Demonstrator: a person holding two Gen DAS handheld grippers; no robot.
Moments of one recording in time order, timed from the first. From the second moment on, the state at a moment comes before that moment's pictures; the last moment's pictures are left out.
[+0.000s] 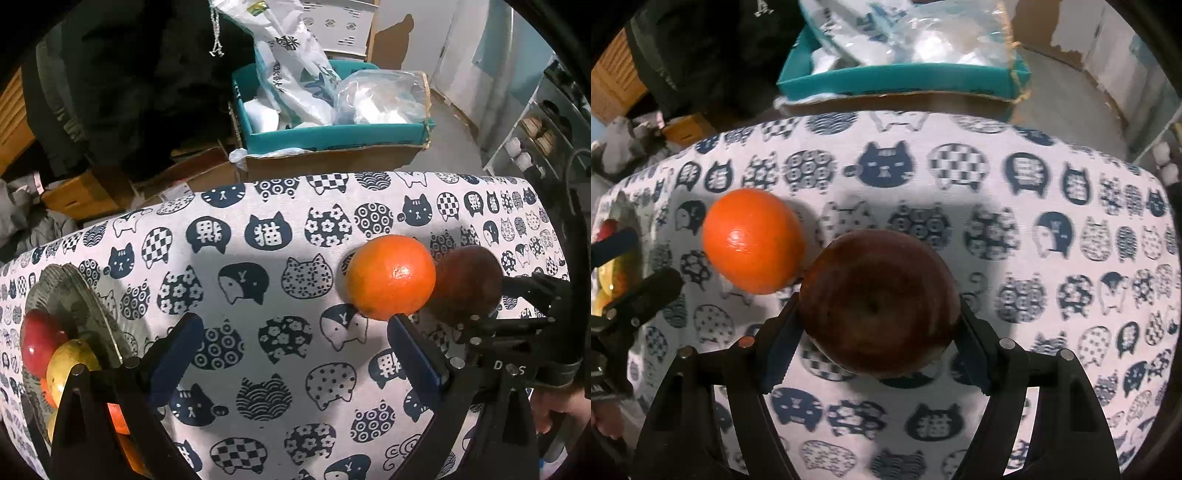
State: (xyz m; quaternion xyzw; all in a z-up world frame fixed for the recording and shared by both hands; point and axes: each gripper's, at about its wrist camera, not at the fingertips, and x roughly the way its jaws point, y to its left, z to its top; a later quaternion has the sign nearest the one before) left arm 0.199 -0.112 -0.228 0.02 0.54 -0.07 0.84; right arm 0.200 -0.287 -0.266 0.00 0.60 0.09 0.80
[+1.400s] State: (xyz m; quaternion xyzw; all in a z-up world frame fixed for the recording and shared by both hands) left arm 0.212 -0.168 -0.247 -0.01 0.56 -0.10 0.82; right arm 0.180 -0.350 -0.223 0.00 0.53 0.02 0.85
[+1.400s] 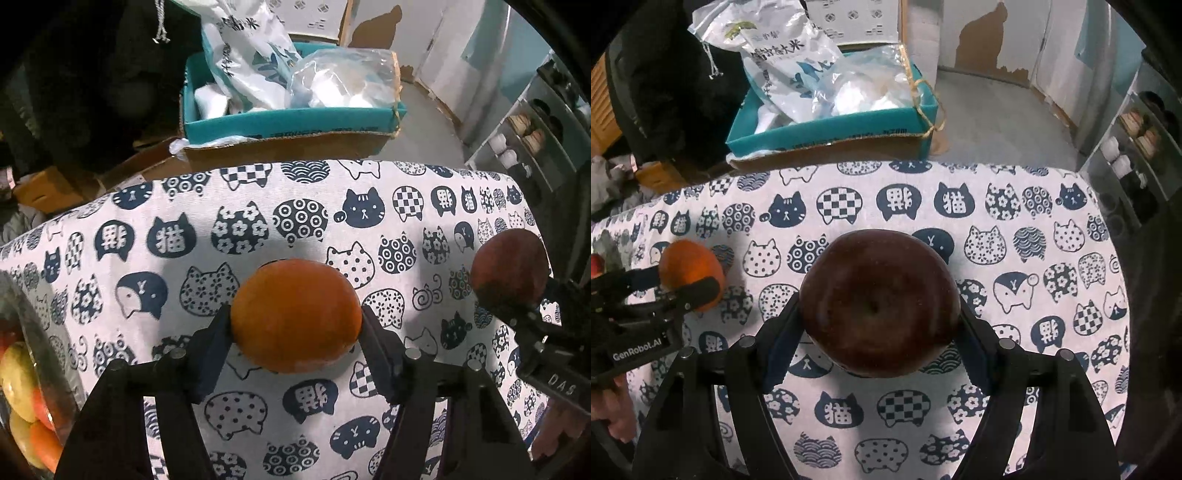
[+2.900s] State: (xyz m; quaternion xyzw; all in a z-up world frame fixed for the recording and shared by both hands) left arm 0.079 -0.008 -0.056 -0.04 0.39 -0.05 0.92; right arm 0.107 -0.230 -0.049 -0.04 0.40 0.12 0.91
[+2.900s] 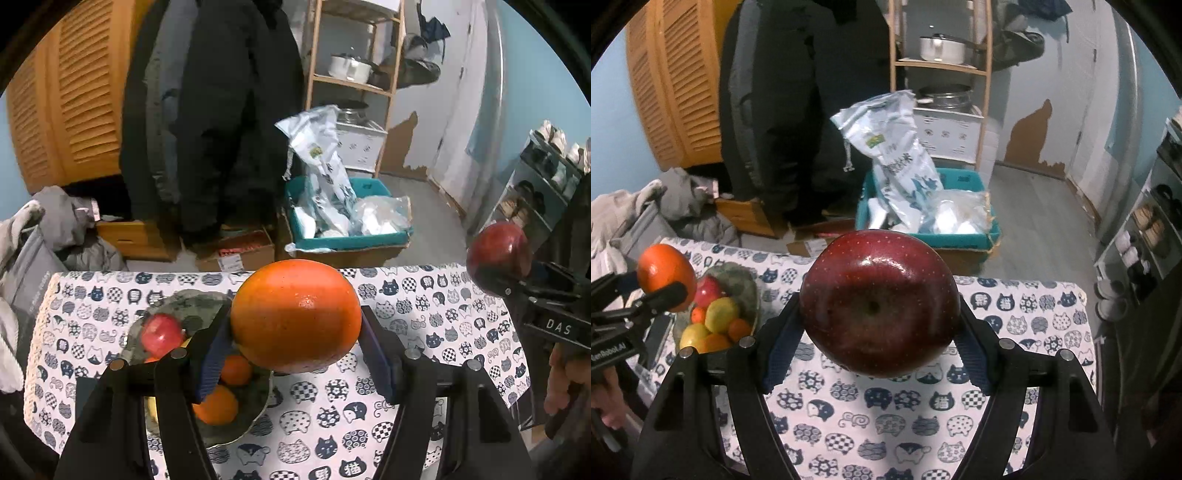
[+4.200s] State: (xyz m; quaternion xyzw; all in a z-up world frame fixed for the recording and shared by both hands) left arm 0.076 0.147 -0.150 -0.10 0.47 0.07 0.87; right arm 0.148 -0.031 -0.131 -0.08 0.47 0.26 0.84
